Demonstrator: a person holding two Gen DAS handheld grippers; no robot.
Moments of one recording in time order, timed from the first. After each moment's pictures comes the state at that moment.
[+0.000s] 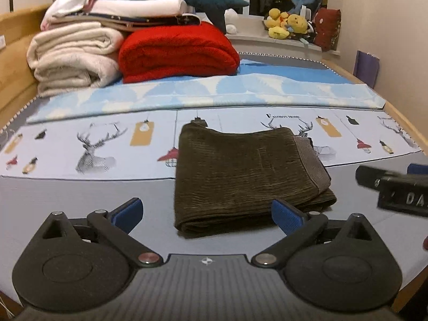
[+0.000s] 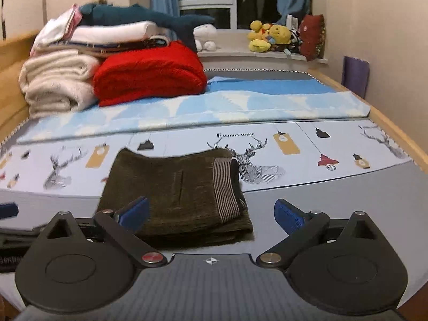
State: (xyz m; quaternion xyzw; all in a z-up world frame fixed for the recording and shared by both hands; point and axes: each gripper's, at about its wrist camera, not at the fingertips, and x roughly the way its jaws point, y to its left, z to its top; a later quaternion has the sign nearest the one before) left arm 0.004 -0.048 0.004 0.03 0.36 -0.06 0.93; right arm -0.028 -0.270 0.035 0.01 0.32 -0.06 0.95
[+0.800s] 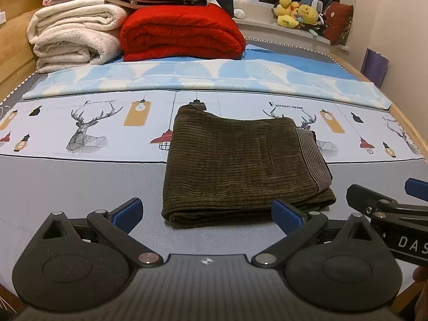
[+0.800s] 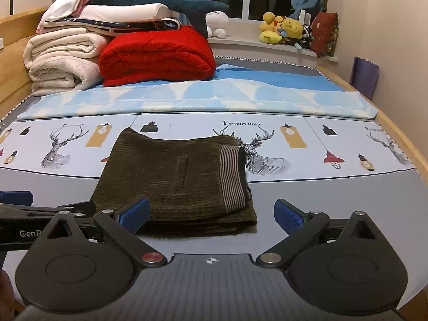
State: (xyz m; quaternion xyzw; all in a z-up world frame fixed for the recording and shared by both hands) left arm 0.027 -0.056 -0.015 0.00 0.40 -0.05 0.92; right arm -0.018 -0.259 0.025 -0.02 0.34 -0.04 0.94
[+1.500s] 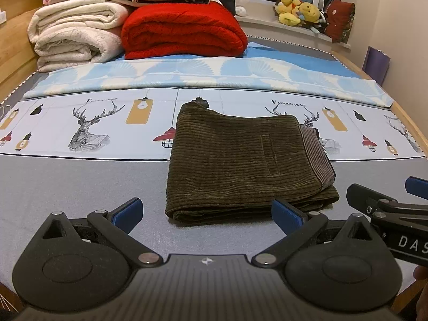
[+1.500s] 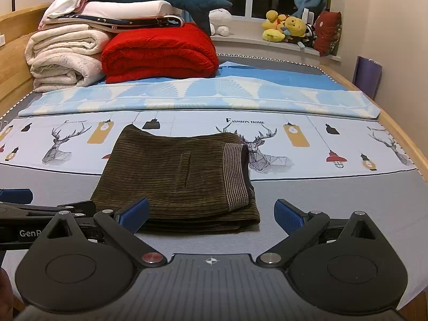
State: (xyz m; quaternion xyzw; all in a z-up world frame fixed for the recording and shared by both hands) left arm 0.027 -0.054 -0.016 0.00 0.40 -0.04 0.92; right arm -0.015 -0.256 0.023 -0.02 0.35 -0.04 0.94
